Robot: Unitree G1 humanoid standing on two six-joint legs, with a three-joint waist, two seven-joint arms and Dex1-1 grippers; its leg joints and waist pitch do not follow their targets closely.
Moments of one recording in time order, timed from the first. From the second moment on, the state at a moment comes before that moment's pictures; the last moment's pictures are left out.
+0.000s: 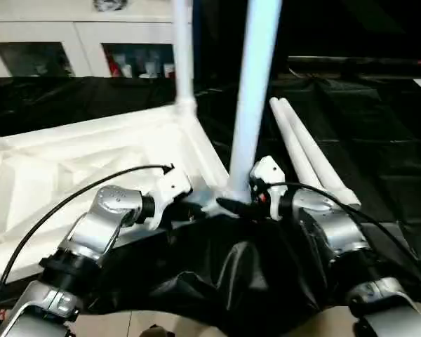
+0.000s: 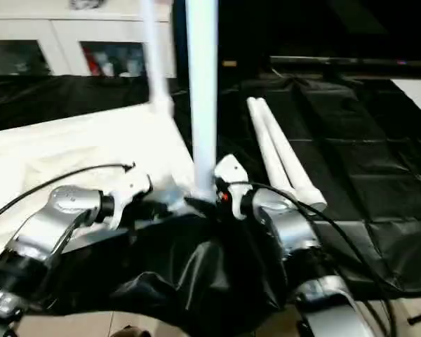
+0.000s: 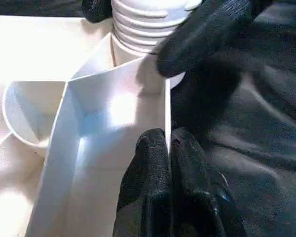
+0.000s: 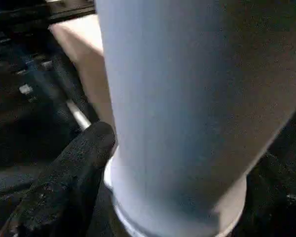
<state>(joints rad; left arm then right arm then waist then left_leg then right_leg) -0.45 0.44 -0.30 0.26 -0.06 0.34 -1.11 -0.50 -0.28 0.20 0.50 0.10 0.13 1.02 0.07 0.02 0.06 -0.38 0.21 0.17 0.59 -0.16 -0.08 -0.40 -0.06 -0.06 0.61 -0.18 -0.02</state>
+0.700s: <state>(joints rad) -0.43 0.48 -0.31 0.23 -0.08 0.34 -1.18 -0.47 -0.31 0.22 0.43 0.12 0.15 1.09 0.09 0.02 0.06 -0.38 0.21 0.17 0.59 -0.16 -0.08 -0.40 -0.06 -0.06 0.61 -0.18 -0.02</state>
